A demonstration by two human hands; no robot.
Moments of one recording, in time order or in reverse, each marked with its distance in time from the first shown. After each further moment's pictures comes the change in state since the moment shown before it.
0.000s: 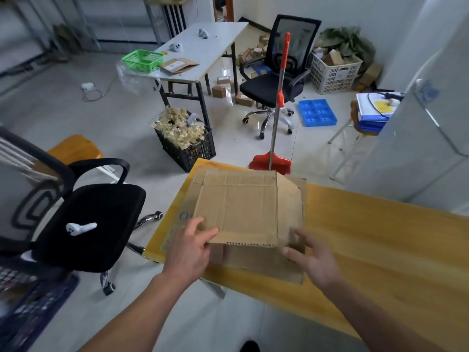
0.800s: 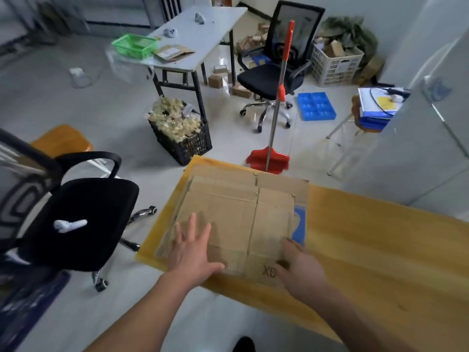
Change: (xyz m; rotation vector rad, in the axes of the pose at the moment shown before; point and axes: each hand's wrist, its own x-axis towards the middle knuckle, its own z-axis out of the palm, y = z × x) left_hand 0.033 -0.019 0.041 0.200 -0.302 -0.191; right_hand 0.018 -0.007 0.032 -0.657 -0.109 -0.109
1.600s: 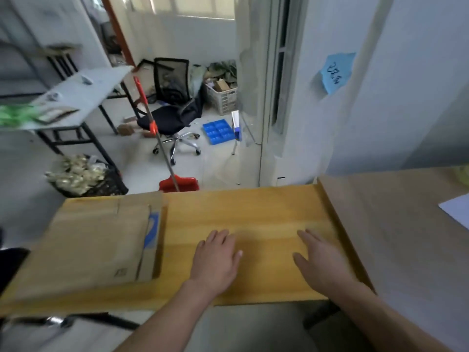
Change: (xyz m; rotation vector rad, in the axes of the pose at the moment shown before) left_hand -0.169 0.397 0.065 0.116 0.227 0.684; right_hand -0.245 0.312 -0.181 0.018 0.338 0.286
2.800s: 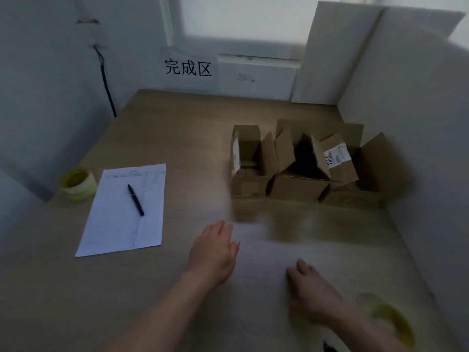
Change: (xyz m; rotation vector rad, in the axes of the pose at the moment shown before) left_hand 0.108 0.699 0.183 -0.054 -0.481 1.245; right_hand -0.267 0.467 -0.073 0.348 0.016 1.247
